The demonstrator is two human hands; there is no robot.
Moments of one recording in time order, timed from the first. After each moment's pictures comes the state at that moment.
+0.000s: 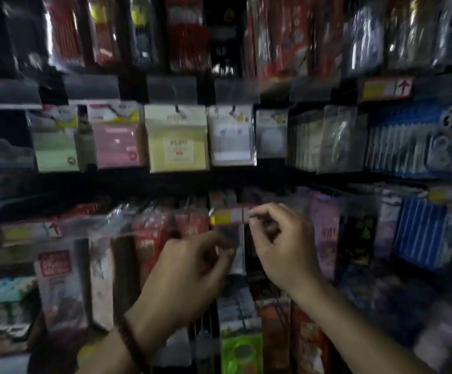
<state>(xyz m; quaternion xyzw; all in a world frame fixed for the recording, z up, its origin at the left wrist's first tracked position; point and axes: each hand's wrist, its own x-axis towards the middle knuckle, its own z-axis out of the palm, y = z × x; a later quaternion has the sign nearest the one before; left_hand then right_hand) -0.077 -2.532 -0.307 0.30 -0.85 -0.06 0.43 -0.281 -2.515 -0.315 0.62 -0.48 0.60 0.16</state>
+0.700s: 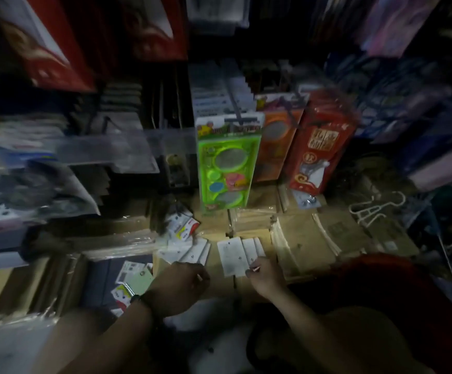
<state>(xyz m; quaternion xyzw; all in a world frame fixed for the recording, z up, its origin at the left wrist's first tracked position) -0.067 -2.568 -0.806 0.43 -0.84 -0.31 -0.02 -0.308 -2.503 -0.885 0.40 -0.83 0.16 -0.35</state>
